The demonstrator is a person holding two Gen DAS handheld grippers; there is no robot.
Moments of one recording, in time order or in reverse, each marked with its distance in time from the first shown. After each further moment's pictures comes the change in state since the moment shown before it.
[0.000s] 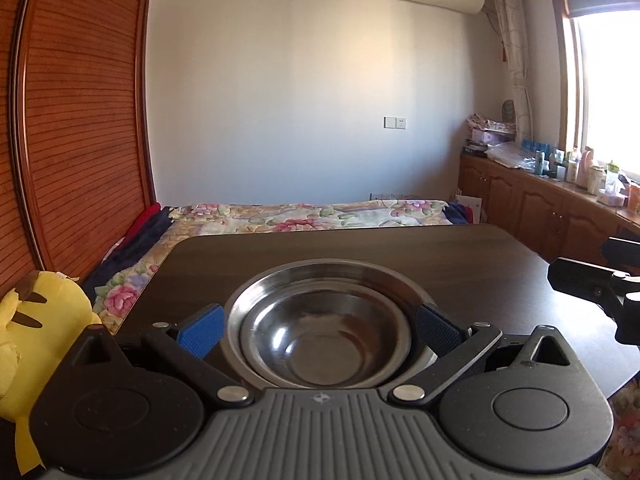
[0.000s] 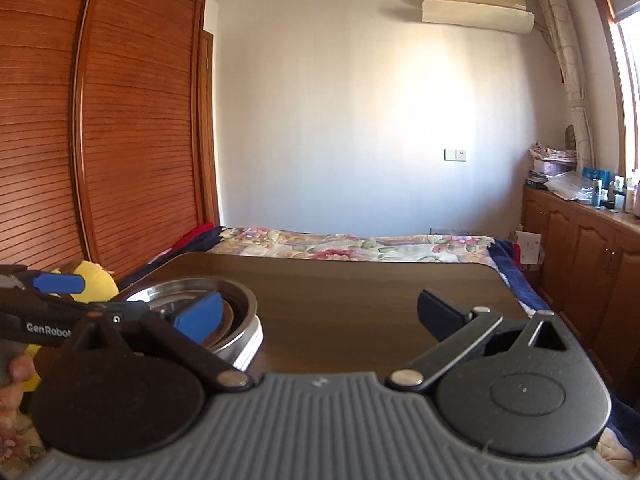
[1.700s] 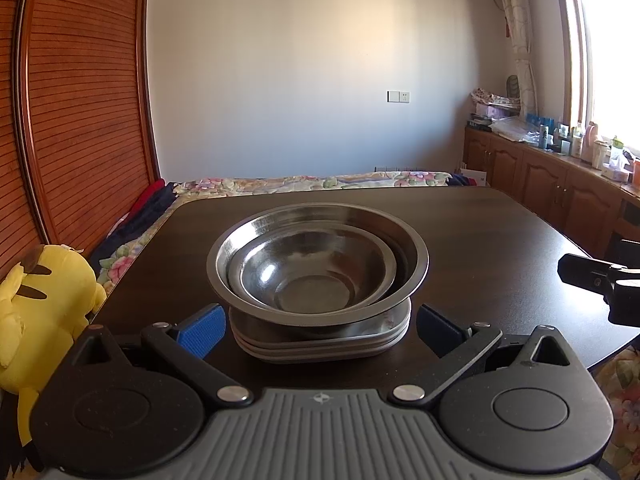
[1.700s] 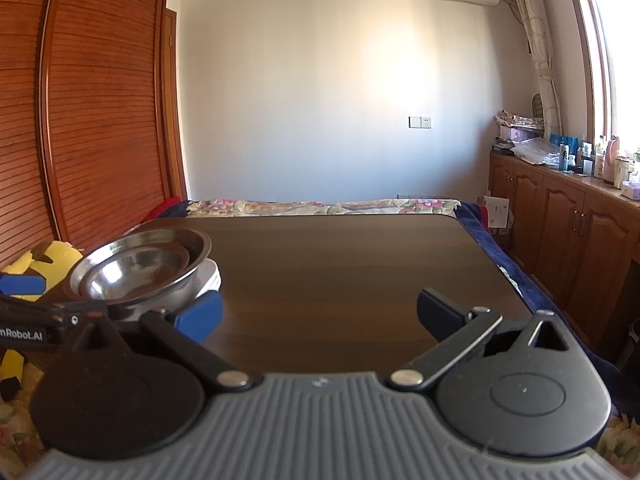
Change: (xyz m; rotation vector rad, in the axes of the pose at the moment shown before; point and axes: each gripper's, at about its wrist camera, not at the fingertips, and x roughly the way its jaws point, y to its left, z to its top) left arm -0.002 -0.011 -0.037 0.010 0.071 0.026; right arm -0.004 -0.020 -0.037 0.046 0.083 -0.095
